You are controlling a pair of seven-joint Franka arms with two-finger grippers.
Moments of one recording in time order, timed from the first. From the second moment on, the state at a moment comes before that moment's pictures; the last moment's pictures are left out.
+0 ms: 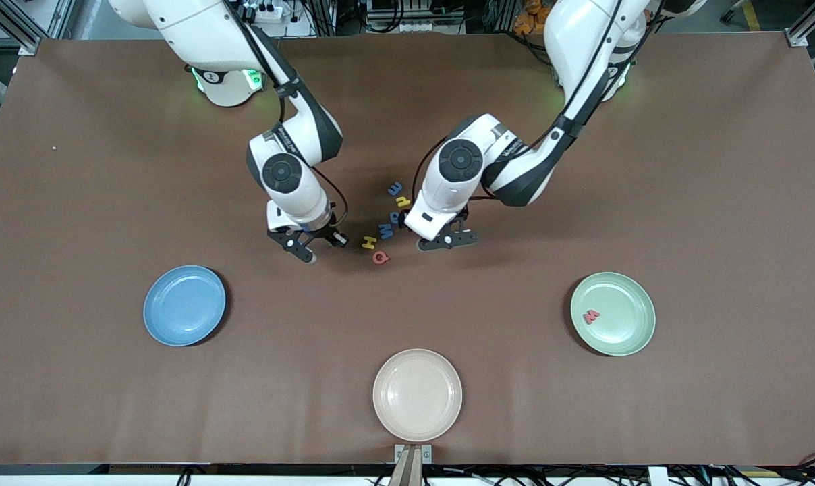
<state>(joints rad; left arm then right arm) -0.53 0.61 -0.29 -1.70 0.02 2.34 -0.96 0.55 0.44 -0.01 -2.05 0.10 2.50 1.07</state>
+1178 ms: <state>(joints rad) -0.66 0.76 -0.28 -1.57 0.17 2.40 -1.01 -0.01 0.42 -0.02 -1.93 0.01 2.41 0.07</state>
